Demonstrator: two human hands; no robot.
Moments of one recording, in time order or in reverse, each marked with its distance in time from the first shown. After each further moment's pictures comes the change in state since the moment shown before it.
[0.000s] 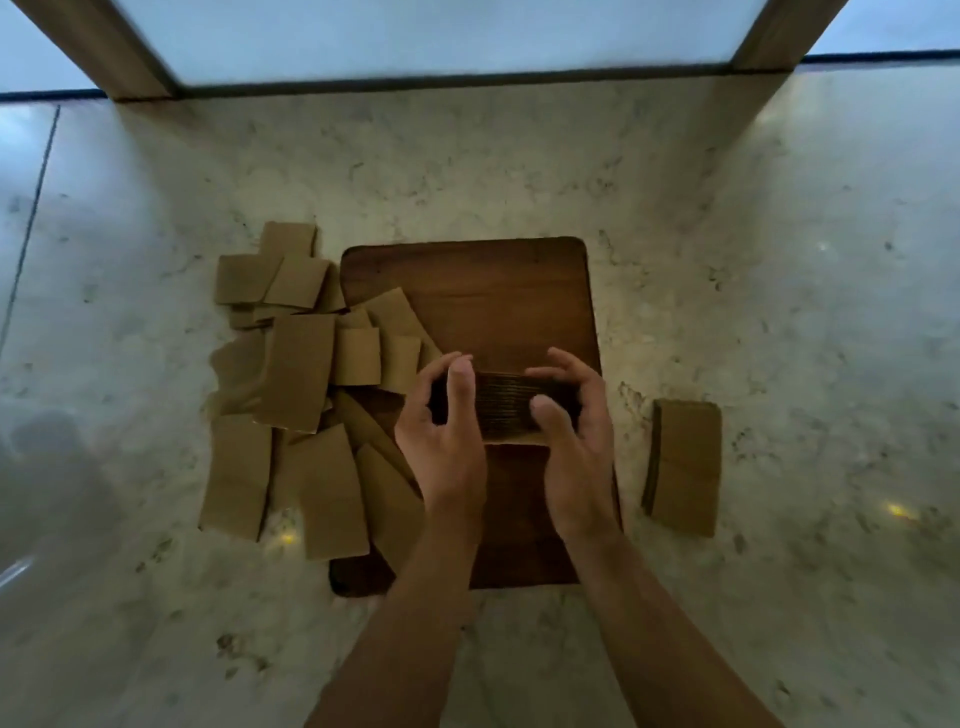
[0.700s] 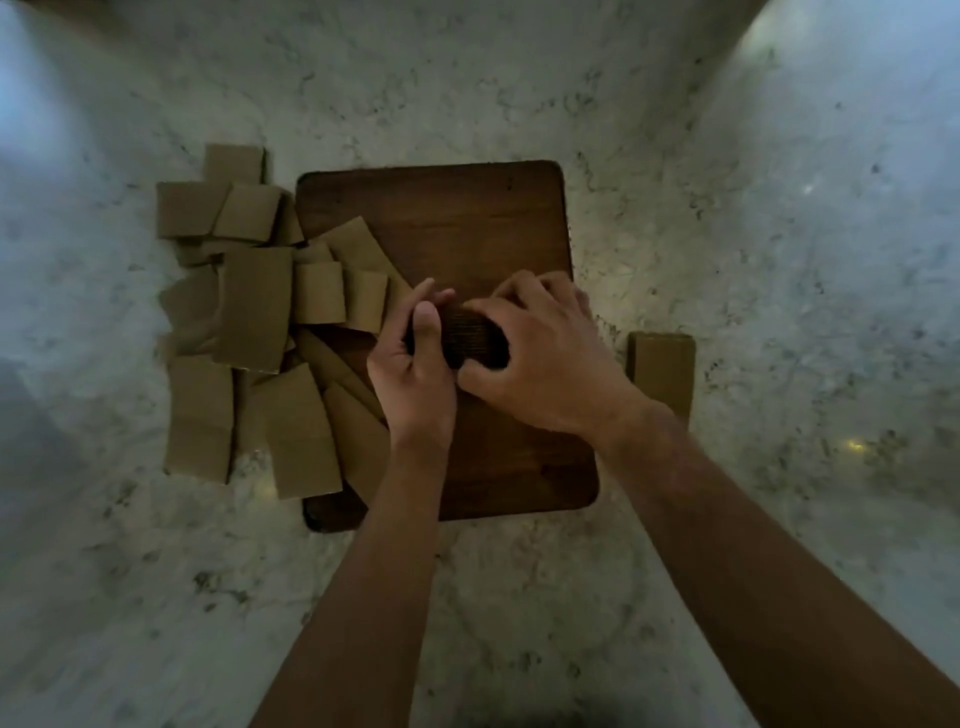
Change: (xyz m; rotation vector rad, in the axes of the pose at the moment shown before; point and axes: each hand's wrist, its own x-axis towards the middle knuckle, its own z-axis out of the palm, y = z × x) left_hand 0.002 -0.005 -0.004 -0.016 -0.108 0.075; right_hand 0.029 -0.056 -0.009 -1.314 -0.536 -0.240
